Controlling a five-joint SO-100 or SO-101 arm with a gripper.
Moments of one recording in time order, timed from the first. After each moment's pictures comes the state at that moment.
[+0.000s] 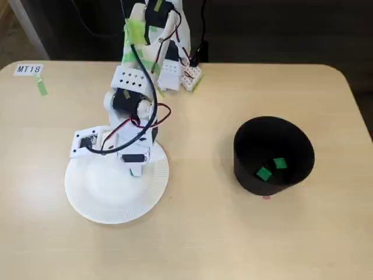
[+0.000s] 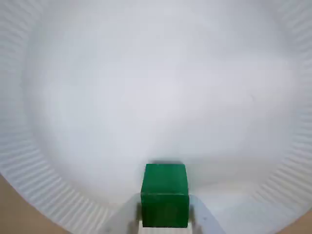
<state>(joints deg) 18.7 69.1 91.1 62.1 -19.7</state>
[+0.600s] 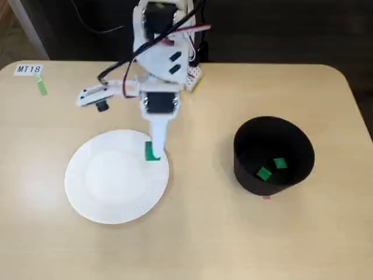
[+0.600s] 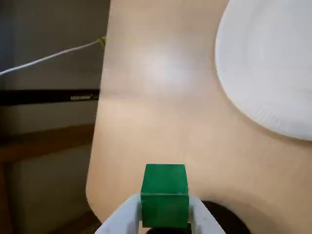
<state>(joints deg) -1.8 105.4 91.1 64.2 -14.2</state>
